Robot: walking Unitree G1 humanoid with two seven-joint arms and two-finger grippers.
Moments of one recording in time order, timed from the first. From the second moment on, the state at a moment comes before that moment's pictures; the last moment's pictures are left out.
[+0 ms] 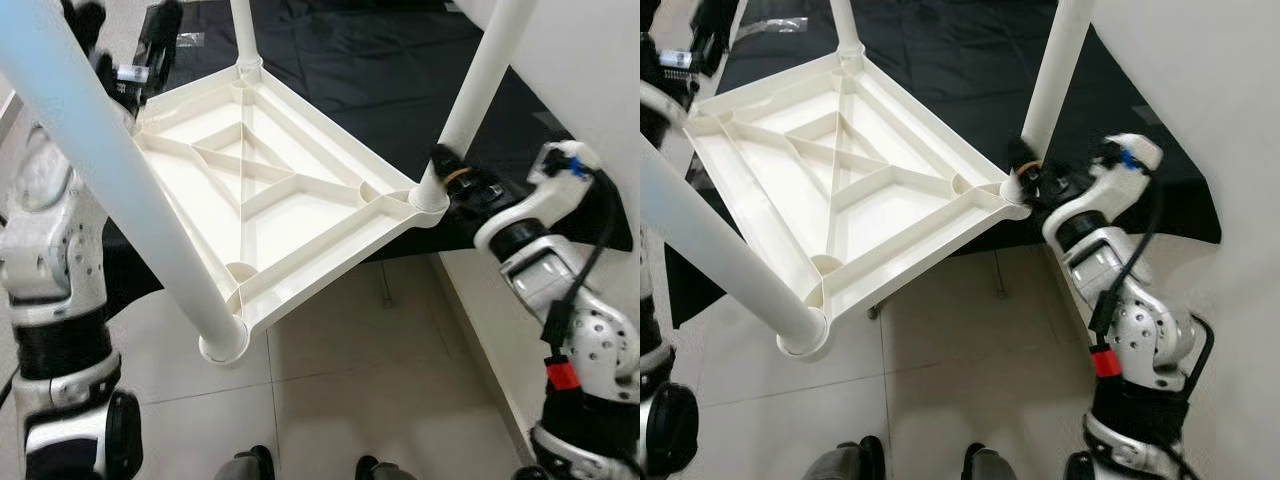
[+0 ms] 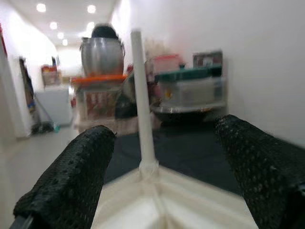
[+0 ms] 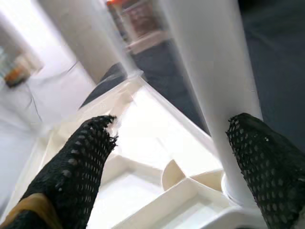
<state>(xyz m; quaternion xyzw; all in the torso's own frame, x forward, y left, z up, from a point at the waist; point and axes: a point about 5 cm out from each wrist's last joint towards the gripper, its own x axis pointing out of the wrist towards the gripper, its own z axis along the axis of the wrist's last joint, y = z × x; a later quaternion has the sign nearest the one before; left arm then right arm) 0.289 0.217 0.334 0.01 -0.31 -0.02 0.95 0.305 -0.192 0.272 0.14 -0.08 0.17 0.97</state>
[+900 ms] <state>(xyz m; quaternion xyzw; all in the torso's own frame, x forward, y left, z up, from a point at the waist) 0.233 0.157 0.246 -0.01 -0.19 -0.04 0.98 0.355 -0.187 0.293 0.00 -0.15 0.19 0.97</state>
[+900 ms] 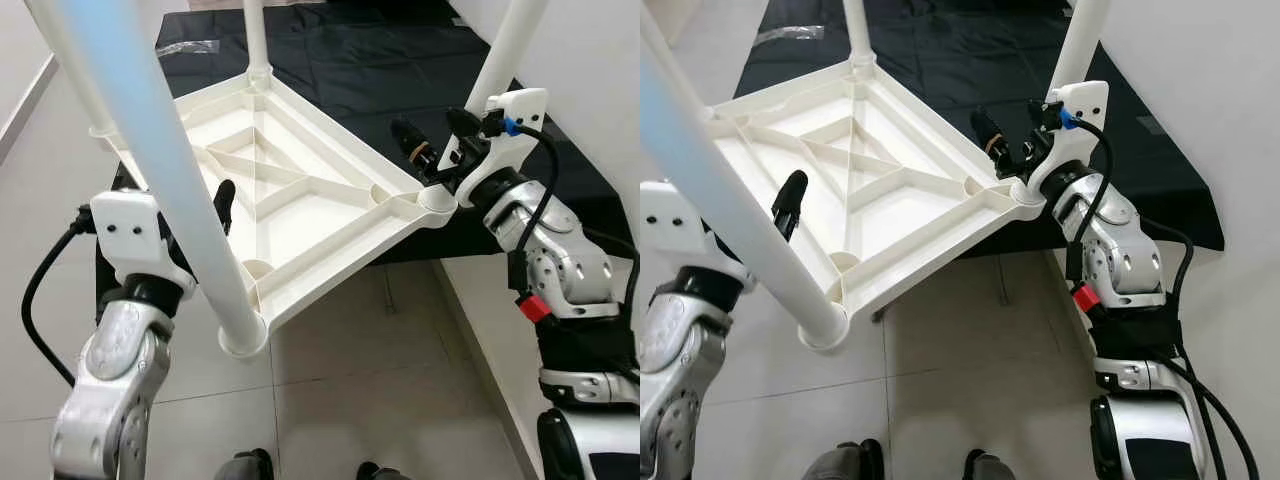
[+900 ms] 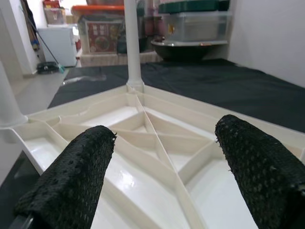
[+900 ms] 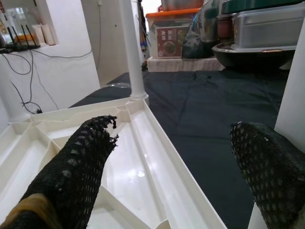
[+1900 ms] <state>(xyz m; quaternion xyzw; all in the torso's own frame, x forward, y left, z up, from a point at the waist) 0.199 0.179 0.234 0.06 -0.15 0.10 0.98 0.367 -0.188 0.270 -0.01 -0.13 0.20 0.97</state>
